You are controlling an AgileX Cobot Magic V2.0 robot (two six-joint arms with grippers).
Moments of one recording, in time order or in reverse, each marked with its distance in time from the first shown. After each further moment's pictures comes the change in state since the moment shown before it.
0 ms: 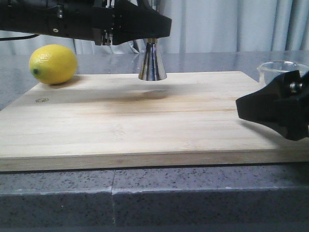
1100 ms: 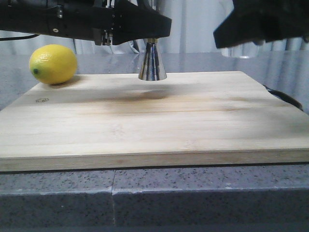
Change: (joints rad) left arm 0.000 0.000 0.000 0.000 0.000 0.000; right arm 0.000 0.001 -0.405 0.027 0.483 0.000
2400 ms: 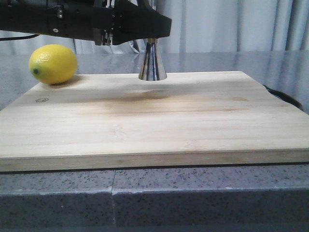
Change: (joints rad) left arm 0.000 0.000 0.000 0.000 0.000 0.000; right arm 0.104 0.450 -0.984 -0.361 1.018 -0.273
